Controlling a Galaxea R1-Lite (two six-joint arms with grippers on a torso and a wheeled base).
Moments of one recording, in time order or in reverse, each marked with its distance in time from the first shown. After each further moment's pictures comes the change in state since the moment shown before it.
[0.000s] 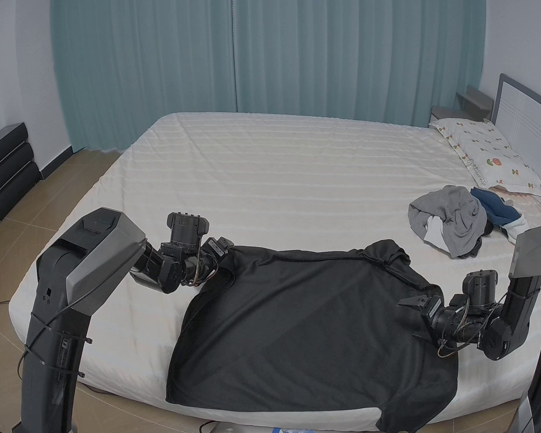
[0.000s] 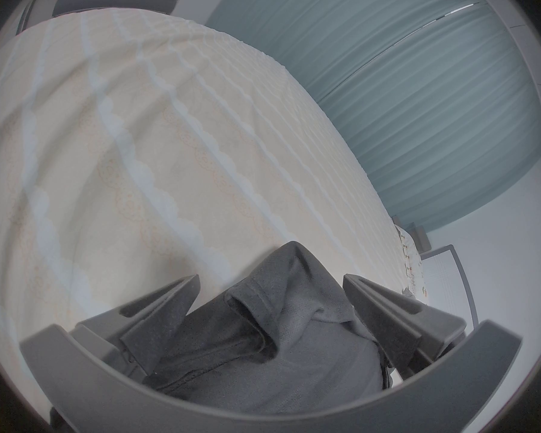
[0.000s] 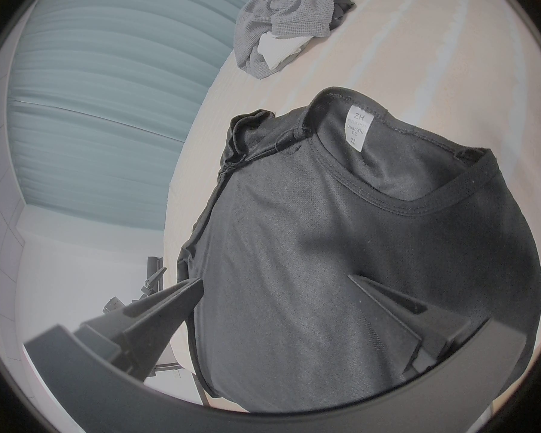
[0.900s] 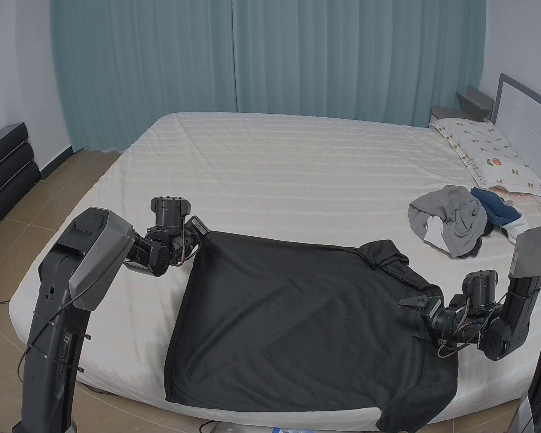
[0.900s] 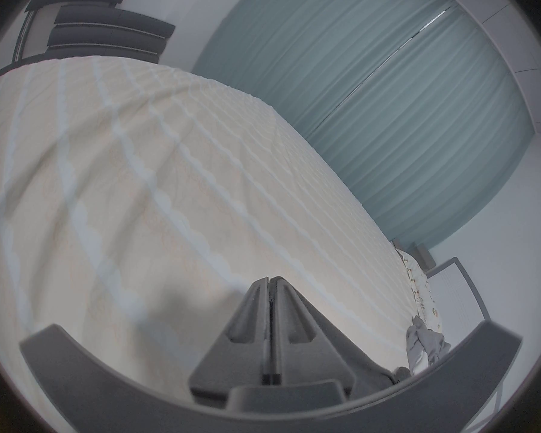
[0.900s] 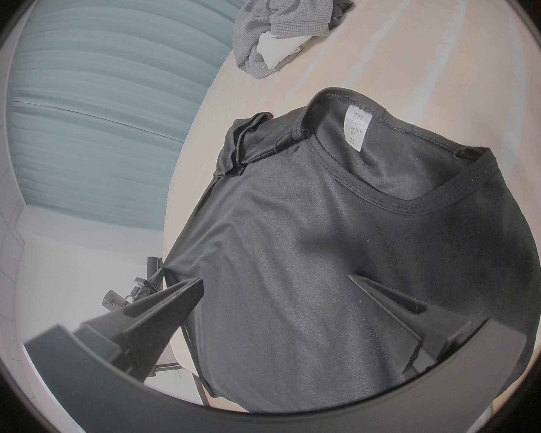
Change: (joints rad) left arm 0.092 0.076 -0.211 -0.010 0.066 0.129; right arm 0.000 0.001 0.001 0.000 0.000 0.001
